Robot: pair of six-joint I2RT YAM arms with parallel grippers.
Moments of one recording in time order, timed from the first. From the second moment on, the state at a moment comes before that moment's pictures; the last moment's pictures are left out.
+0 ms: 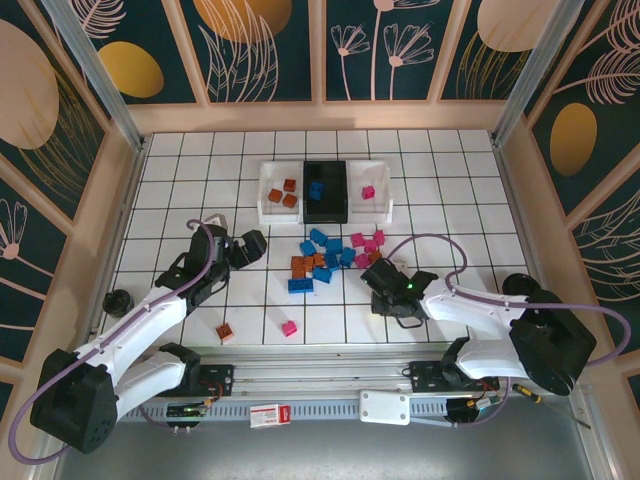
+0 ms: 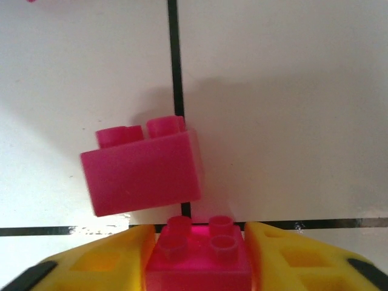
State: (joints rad) left arm -0.42 1.02 0.53 -0.17 -0.04 -0.78; right arm 0.87 1.24 0.54 -0.58 0.21 0.85
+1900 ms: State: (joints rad) left arm -0.42 0.98 0.53 -0.16 0.05 -0.76; right arm 0.52 1.50 1.00 -0.24 0.12 0.59
